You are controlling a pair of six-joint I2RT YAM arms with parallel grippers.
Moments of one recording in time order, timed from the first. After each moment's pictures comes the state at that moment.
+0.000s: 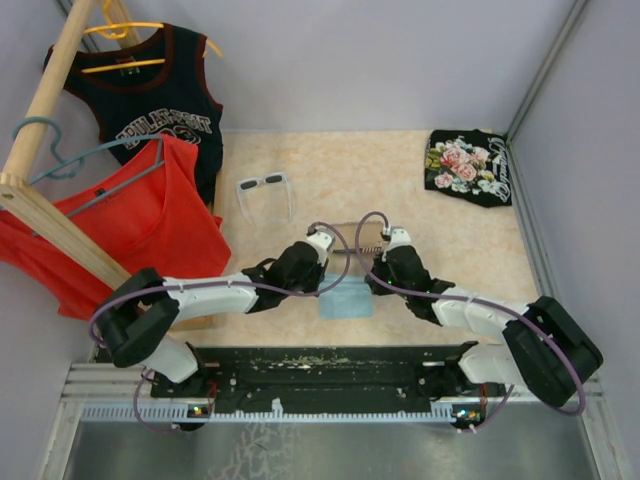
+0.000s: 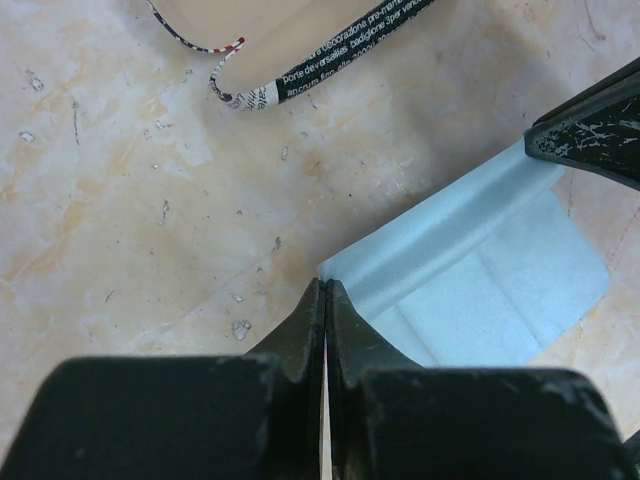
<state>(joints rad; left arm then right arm) -0.94 1.53 0.72 0.14 -0.22 -0.27 0.65 1.23 0.39 0.20 0.07 0.49</state>
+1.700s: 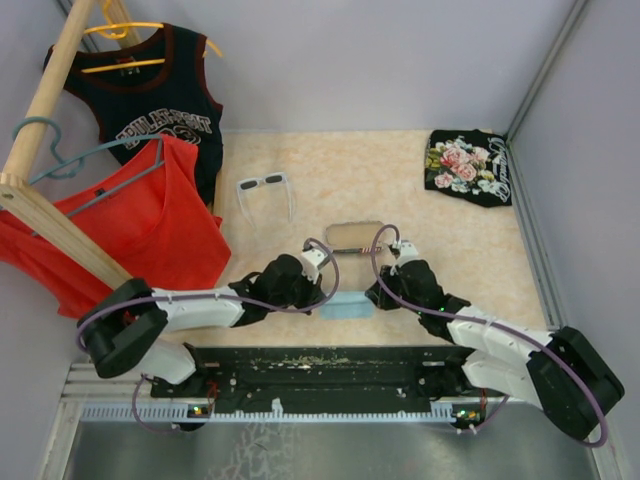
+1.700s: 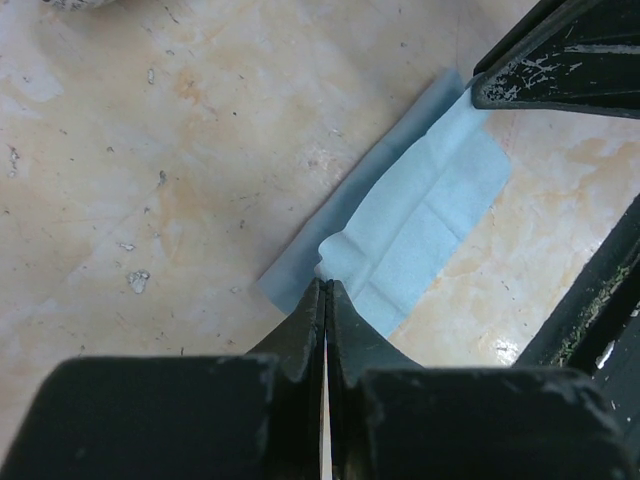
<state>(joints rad) -0.94 1.43 0.54 0.29 0.04 -0.26 0.65 1.03 0.25 0.19 -0.06 0.55</state>
